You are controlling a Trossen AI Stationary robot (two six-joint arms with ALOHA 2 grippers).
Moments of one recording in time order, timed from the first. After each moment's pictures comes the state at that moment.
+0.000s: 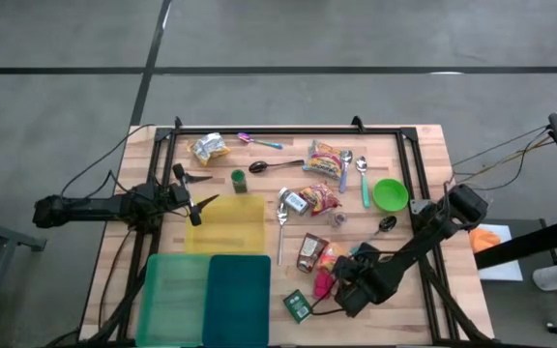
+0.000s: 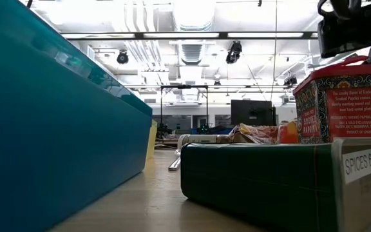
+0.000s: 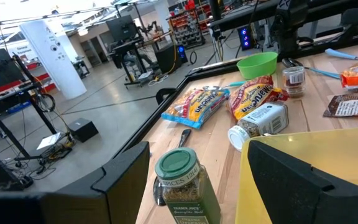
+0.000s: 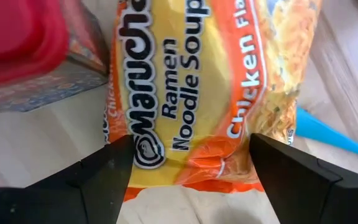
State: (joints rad) left arm 0.05 0.16 0.00 0.06 -0.34 0.31; right arm 0.70 1.82 1.15 -0.89 0.29 1.26
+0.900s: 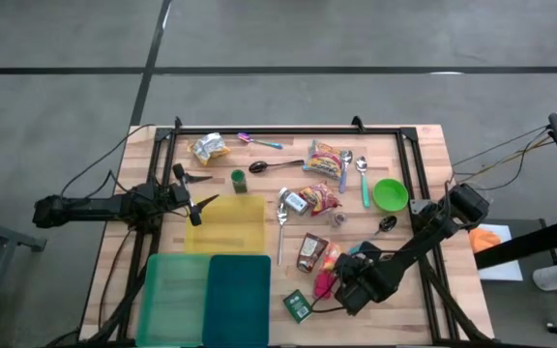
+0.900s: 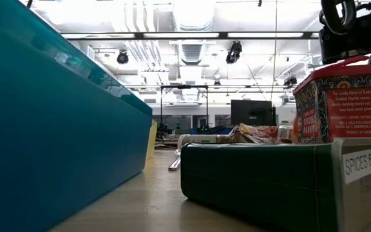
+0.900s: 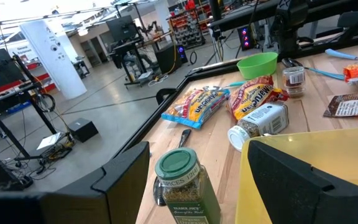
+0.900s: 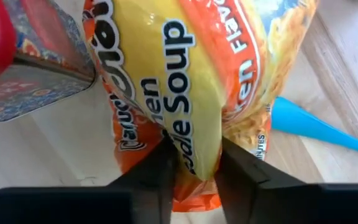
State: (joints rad) left arm 0.05 0.16 0.00 0.06 -0.34 0.31; right arm 0.70 1.82 1.11 -0.86 0.29 1.28
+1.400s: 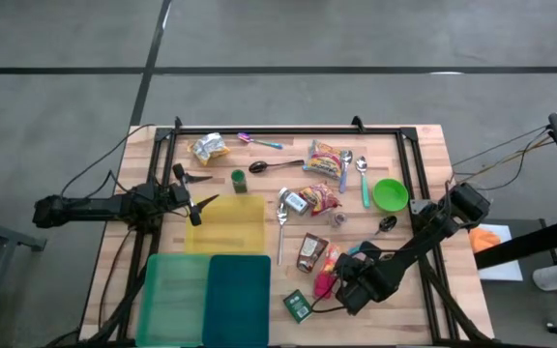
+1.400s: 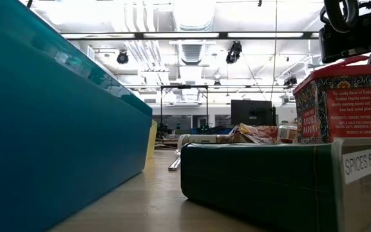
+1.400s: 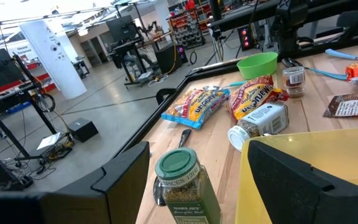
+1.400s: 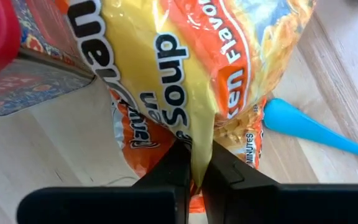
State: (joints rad) left arm 0.05 0.16 0.00 0.06 -0.34 0.31; right arm 0.70 1.81 1.11 -0.88 0.28 1.26
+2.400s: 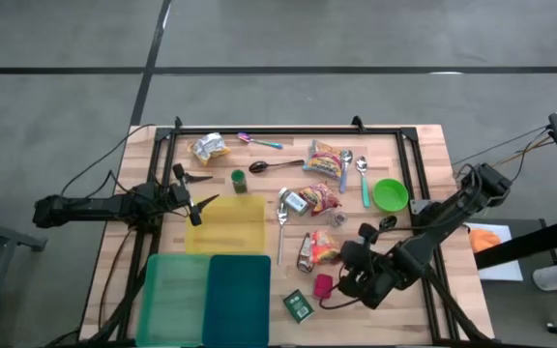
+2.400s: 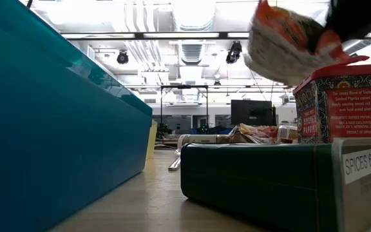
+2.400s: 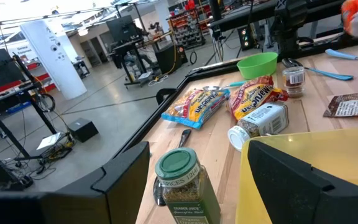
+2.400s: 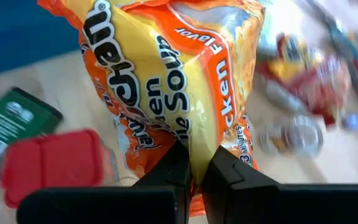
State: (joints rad) left arm 0.05 0.16 0.00 0.06 -0.34 0.31; right arm 0.70 1.54 1.10 -0.79 0.71 1.01
